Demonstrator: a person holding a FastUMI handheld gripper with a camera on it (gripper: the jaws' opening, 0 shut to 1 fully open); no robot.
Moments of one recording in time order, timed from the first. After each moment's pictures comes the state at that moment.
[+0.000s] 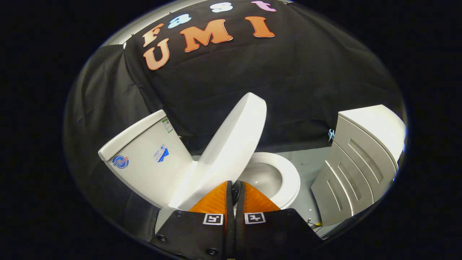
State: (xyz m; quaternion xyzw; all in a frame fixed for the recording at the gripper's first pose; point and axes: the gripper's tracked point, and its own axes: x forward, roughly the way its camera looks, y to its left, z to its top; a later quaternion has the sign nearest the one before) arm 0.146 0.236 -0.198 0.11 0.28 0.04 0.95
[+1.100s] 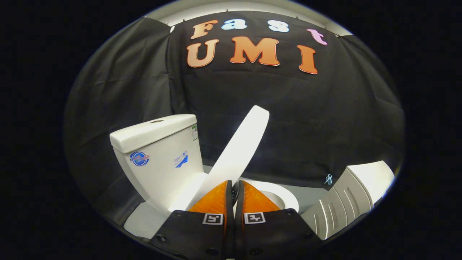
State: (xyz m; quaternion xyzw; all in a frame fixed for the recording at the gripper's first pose) arm 0.155 0.332 -0.118 -0.04 0.20 0.08 0.98
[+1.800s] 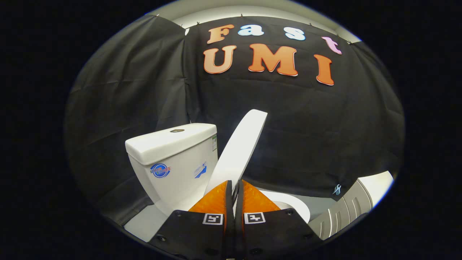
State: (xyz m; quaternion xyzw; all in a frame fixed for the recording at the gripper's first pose) arm 0.164 0.401 -0.095 -0.06 0.17 0.13 0.98
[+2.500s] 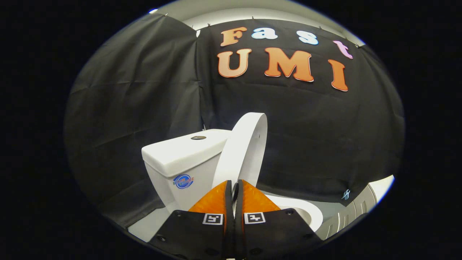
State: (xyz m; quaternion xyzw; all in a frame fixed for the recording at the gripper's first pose) arm 0.167 0.472 -0.088 -0.06 0.16 0.17 0.97
